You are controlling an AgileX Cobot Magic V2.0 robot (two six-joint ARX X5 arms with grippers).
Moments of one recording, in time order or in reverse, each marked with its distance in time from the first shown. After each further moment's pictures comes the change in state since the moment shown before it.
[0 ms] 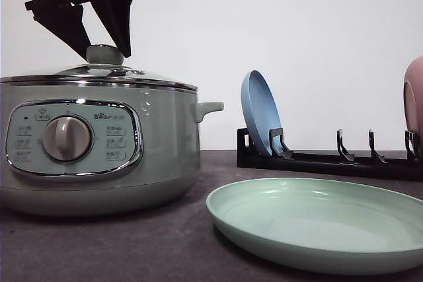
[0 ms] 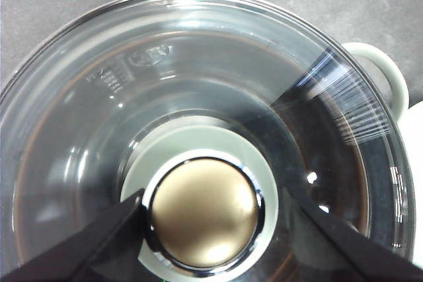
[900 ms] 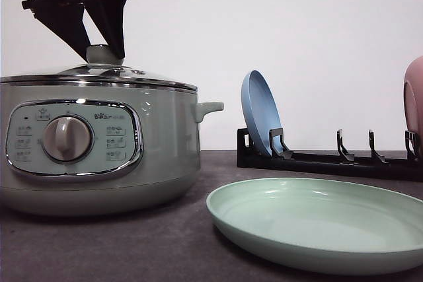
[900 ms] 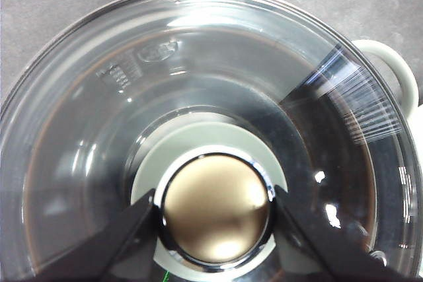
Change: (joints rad) left_arx 0.002 0.000 0.004 -0.013 -0.010 -0.004; right_arx 0.000 0.000 0.000 0.007 0.000 0.000
